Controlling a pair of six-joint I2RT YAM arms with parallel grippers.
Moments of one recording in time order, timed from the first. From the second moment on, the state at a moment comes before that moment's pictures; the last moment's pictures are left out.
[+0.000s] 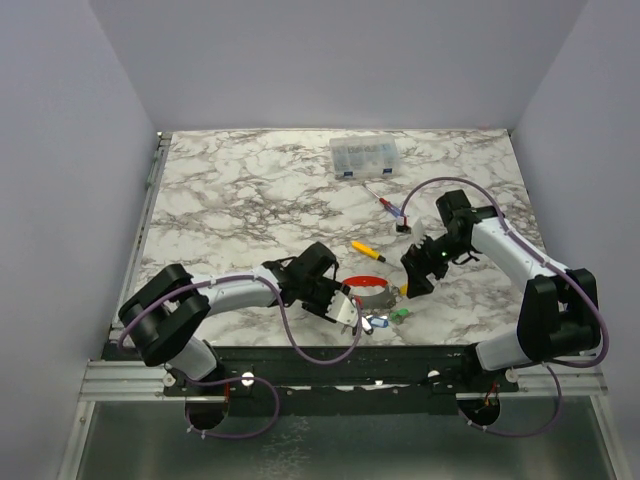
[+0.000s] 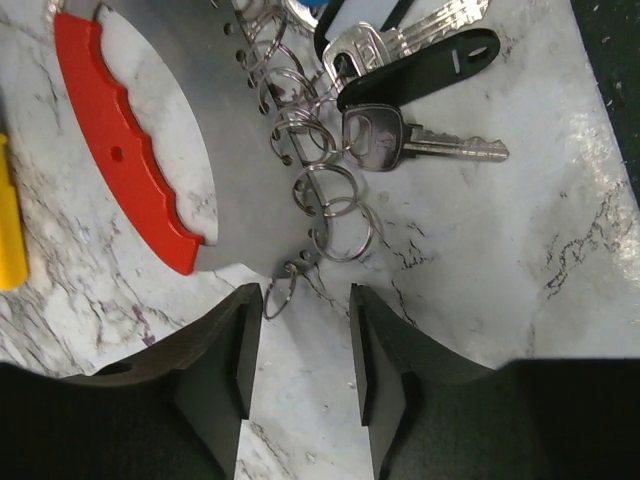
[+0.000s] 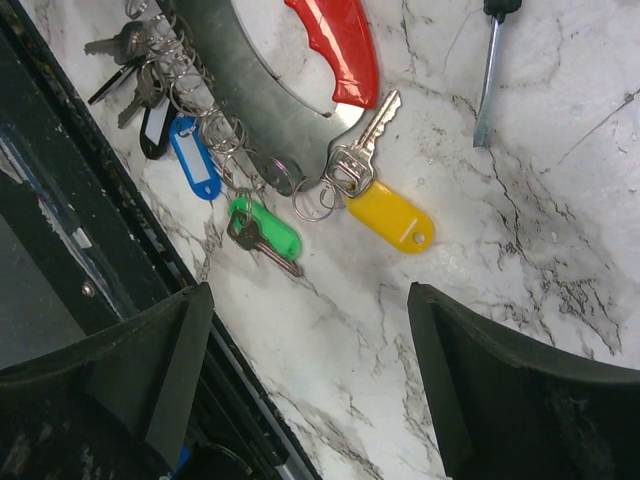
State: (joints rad) left arm -0.91 1.50 0.74 -0.20 0.39 1.08; right arm 0.20 1.45 0.96 -0.97 -0.60 -0.69
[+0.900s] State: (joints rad) left arm -0.93 1.36 0.67 -0.18 0.35 1.47; right arm 0.21 1.58 1.07 -0.91 -0.90 -0.59
